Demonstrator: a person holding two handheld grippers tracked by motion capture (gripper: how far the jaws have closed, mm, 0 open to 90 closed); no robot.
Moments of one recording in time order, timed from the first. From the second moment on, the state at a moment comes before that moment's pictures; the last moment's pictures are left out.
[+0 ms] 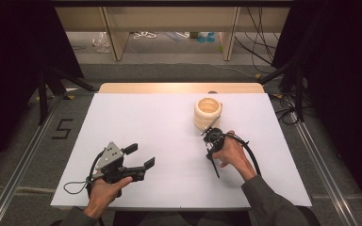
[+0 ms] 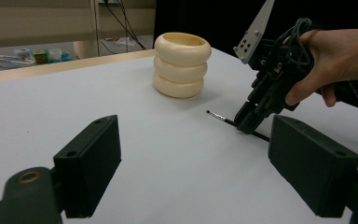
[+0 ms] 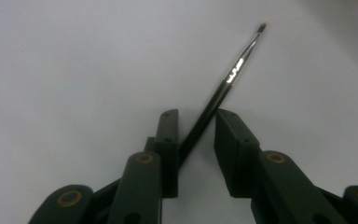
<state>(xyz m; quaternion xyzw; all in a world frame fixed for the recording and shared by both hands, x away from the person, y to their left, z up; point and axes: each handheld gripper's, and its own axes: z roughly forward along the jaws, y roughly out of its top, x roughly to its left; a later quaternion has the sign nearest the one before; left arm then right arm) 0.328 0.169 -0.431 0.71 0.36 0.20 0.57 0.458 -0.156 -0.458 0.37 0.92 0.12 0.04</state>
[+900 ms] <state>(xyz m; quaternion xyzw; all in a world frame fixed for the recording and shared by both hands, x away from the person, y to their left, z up) 0.328 0.169 -0.430 0.71 0.36 0.20 0.58 0.464 -0.155 -0.457 0.36 0.93 0.11 0.04</state>
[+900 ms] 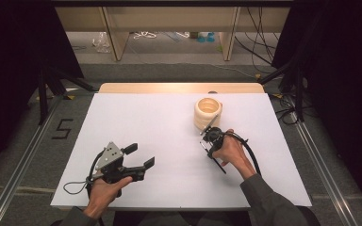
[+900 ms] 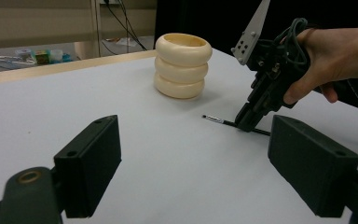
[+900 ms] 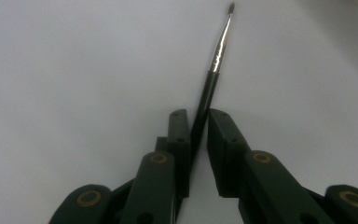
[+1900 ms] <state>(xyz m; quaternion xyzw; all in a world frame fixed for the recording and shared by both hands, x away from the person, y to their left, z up) 0.328 0.169 -0.430 0.70 0.36 0.20 0.58 0.464 -0.159 -0.435 0.33 0.93 0.15 0.05</state>
